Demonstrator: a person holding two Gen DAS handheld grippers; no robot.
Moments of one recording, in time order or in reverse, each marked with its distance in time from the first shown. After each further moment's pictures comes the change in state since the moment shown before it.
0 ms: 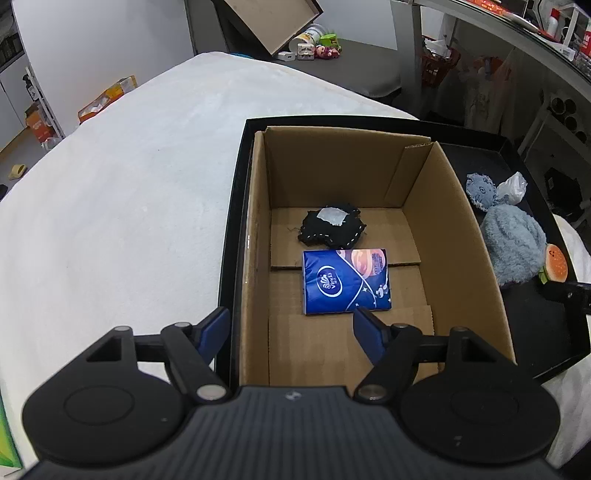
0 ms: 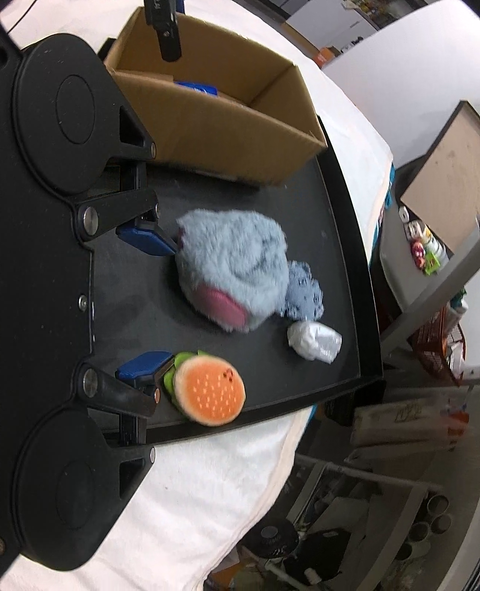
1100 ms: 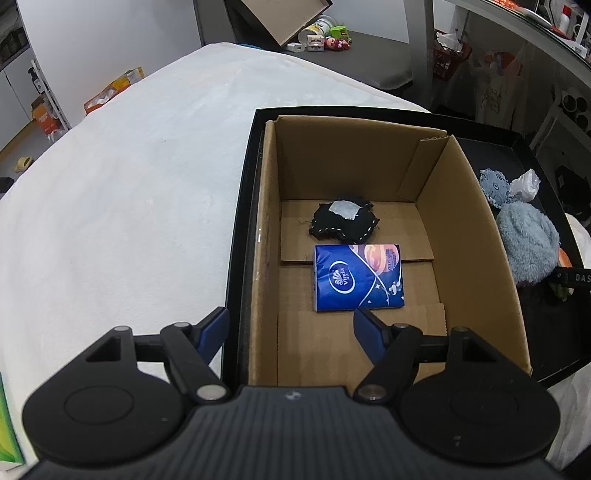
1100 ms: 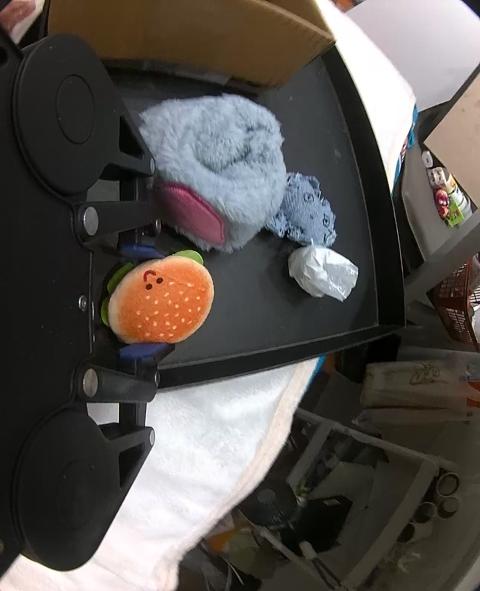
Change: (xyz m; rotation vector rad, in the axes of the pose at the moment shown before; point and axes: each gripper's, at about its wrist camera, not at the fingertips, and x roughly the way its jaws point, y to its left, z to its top) left arm 0.008 0.004 0.001 -0.017 0.025 0.020; right arm 0.050 -0.020 0.020 -0.019 0.057 -0.165
